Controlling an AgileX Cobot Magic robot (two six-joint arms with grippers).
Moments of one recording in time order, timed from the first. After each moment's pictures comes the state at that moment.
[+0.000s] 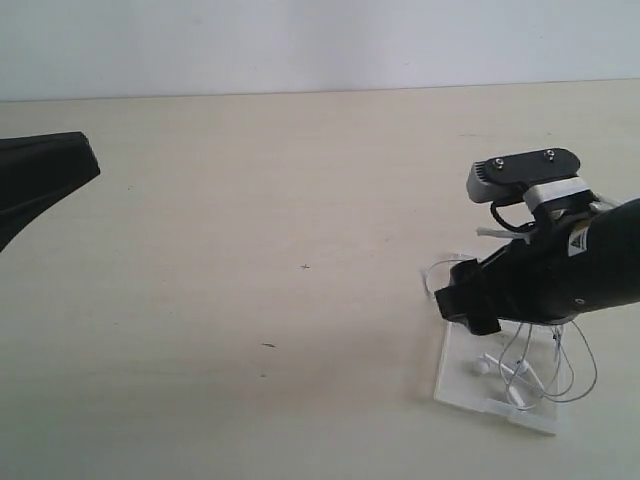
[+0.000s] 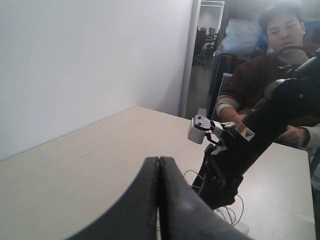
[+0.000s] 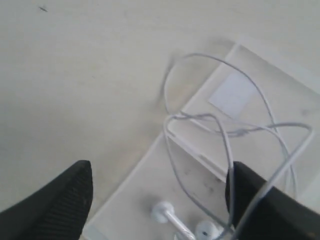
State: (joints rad) left arm 0.15 1.02 -0.29 1.23 -1.21 -0.94; right arm 0.46 1.42 -0.55 0.14 0.30 0.07
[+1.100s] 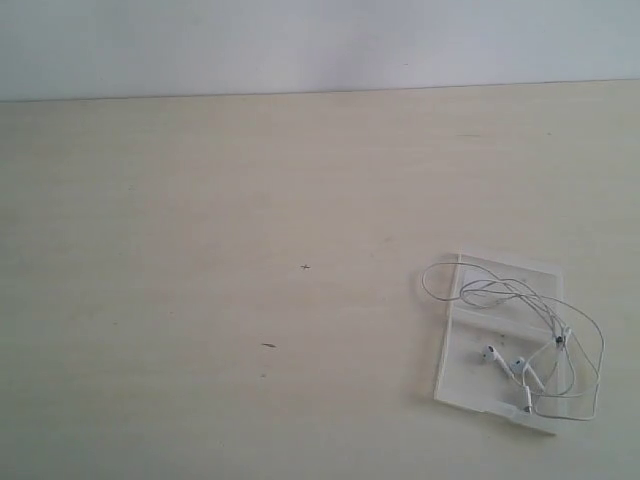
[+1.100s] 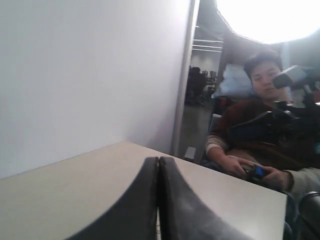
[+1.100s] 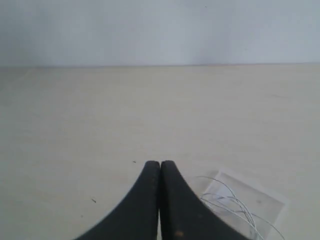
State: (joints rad) left arm 0.15 0.42 -0.14 1.23 -1.08 -1.37; right arm 0.47 0.27 -0.45 0.03 0.61 0.24
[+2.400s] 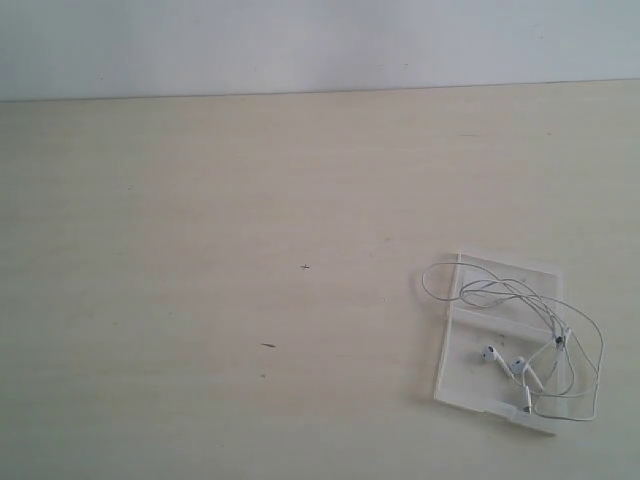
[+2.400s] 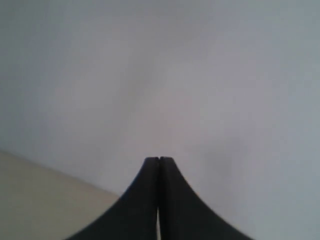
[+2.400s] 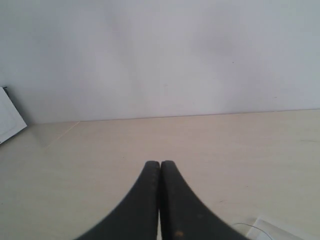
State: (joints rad) left arm 0.15 0.02 0.00 0.29 -0.15 -0.78; right arm 0.48 0.12 -0.44 0.15 0.53 0.22
